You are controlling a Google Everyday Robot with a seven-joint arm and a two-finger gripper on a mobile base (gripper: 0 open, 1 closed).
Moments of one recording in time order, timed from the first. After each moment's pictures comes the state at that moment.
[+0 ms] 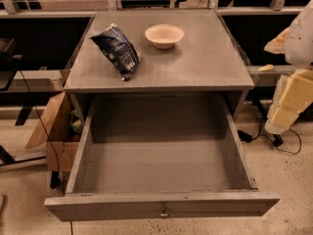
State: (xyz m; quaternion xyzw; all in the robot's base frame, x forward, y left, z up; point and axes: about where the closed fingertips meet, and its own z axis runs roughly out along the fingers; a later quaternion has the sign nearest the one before) arm 0.438 -0.216 0.980 -0.60 0.78 -0.04 0.17
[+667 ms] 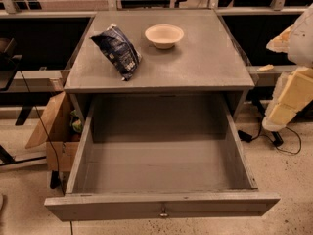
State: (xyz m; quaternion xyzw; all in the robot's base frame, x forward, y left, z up) arm 0.441 -0.216 0.983 -0.59 0.79 -0.03 0.19
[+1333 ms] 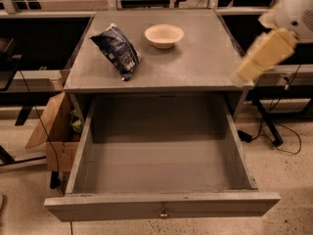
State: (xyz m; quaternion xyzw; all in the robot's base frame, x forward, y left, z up) arm 0.503 -0.187 1.016 -0.49 0.81 0.05 0.31
